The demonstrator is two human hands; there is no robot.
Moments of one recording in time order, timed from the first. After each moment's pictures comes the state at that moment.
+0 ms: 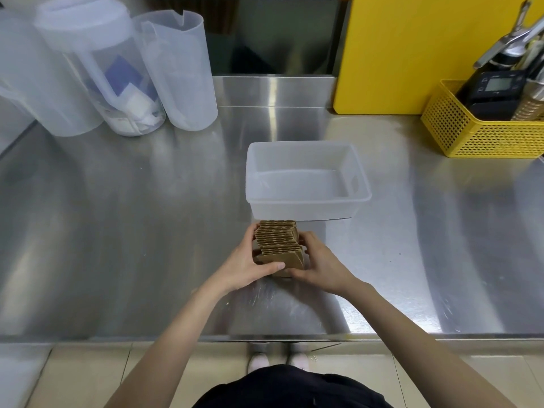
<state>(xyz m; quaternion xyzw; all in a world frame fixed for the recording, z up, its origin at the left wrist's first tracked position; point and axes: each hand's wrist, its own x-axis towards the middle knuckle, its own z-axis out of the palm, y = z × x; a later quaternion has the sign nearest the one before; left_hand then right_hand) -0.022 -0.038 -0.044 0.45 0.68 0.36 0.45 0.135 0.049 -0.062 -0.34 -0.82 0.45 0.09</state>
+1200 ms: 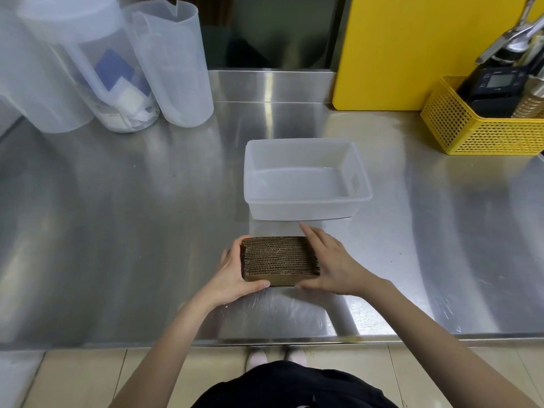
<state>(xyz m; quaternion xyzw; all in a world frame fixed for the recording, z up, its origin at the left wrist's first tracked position) -0.041 -0.053 -0.082 0.48 0.72 0.28 0.41 0.150 0.059 -0.050 -0.31 -0.91 0.29 -0.02</state>
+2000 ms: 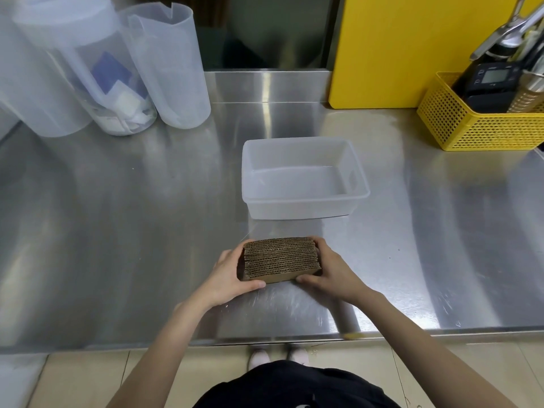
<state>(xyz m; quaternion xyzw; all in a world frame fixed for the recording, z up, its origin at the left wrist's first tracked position) -0.046 -0.056 -0.082 0.49 0.73 0.25 0.40 0.157 0.052 -0.081 -0.41 -0.80 0.44 0.07</state>
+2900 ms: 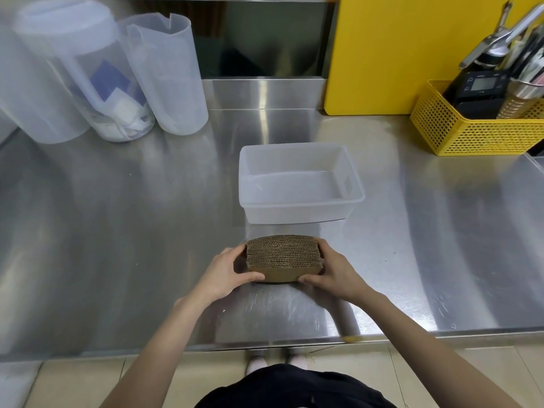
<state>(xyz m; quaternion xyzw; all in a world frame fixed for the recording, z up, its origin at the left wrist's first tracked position) -0.045 -0.045 -0.064 0.49 0.75 0.26 0.36 0.163 0.053 -0.068 -0.41 -0.78 0.47 0.10</state>
